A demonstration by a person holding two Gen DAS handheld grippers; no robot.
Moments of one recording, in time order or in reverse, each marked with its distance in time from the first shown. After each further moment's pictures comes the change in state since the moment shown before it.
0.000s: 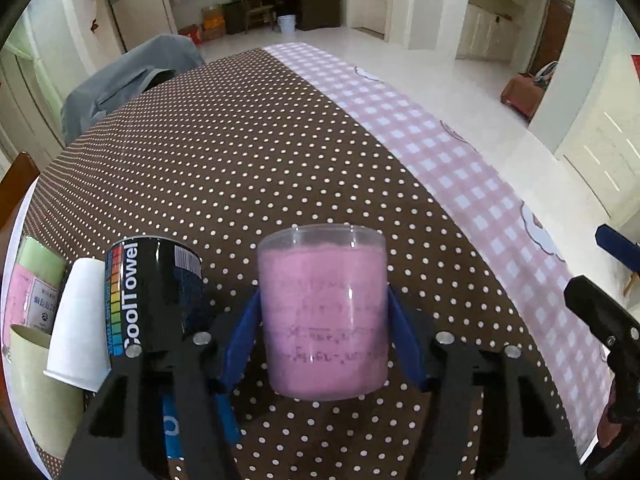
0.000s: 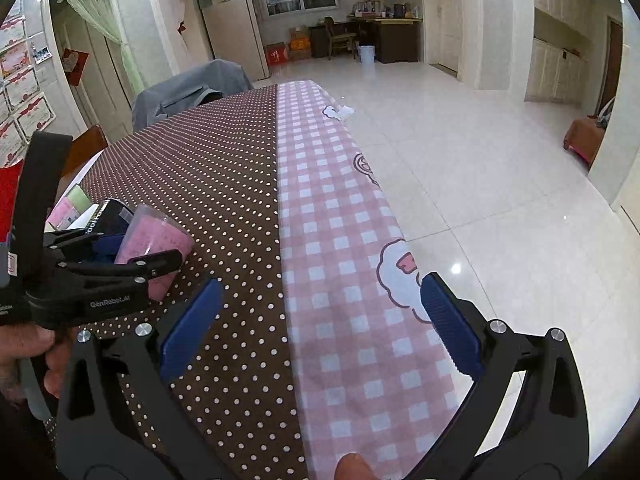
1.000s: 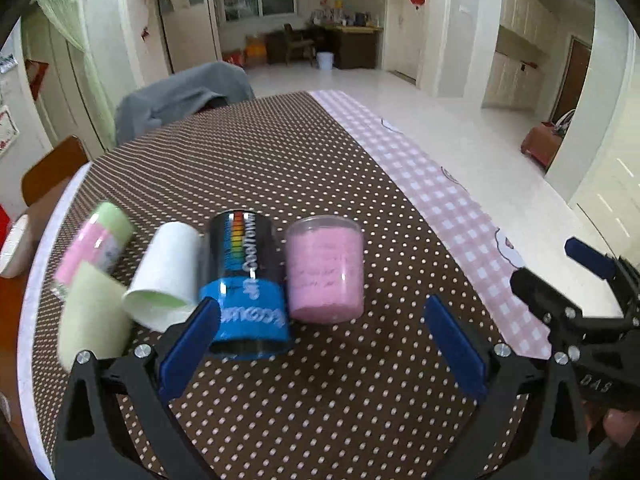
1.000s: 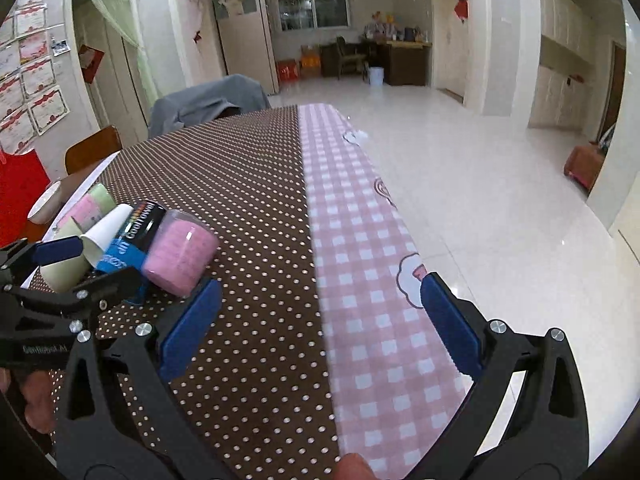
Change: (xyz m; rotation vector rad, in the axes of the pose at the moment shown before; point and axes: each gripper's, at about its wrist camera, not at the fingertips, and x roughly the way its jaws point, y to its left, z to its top) left arm -0.080 0.002 -0.037 -0.118 -0.148 0.086; right arm -0.020 0.025 0.004 -0.047 -0.049 -0.001
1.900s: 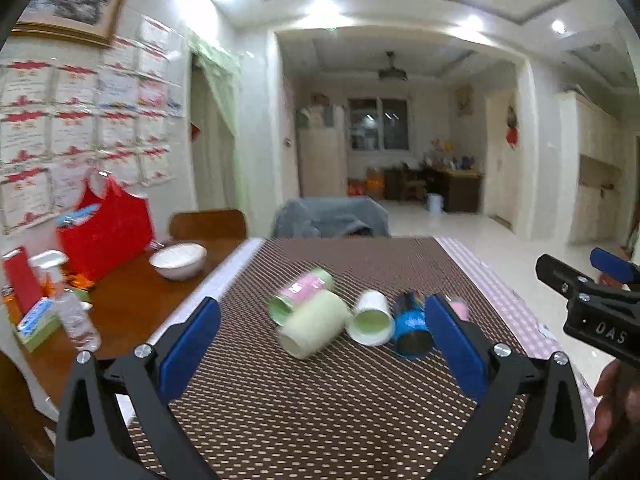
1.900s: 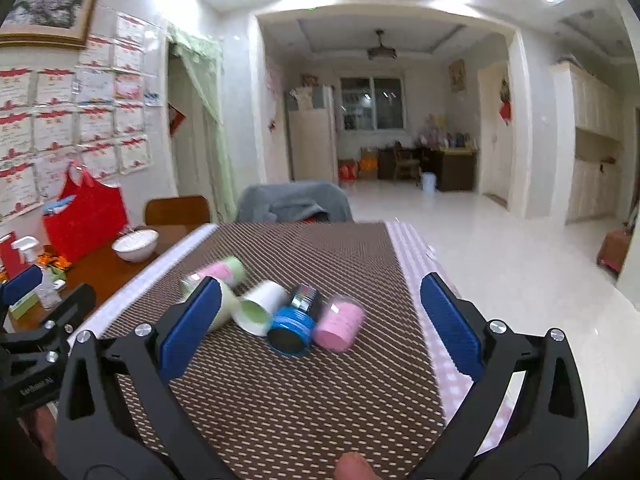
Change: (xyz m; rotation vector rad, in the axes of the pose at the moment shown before) left arm -0.230 0.058 -0.127 -0.207 -0.512 0.366; right arm -0.151 0.101 -0.018 -0.115 -0.366 0.137
